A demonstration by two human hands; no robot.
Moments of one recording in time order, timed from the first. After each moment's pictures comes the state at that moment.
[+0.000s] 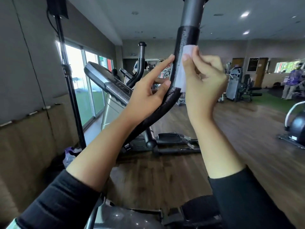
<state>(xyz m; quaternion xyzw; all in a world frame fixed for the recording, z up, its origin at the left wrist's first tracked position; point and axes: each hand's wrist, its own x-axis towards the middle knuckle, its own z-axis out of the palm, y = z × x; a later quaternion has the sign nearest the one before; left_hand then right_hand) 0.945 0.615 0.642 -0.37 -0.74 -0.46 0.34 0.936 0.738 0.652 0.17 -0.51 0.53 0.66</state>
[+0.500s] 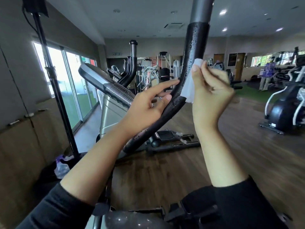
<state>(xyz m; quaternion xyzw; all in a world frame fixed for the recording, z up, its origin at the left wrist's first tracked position) 0.947 0.572 0.623 -0.39 -0.77 -0.43 0.25 0.940 0.715 0.625 0.11 -0.46 0.59 0.66</state>
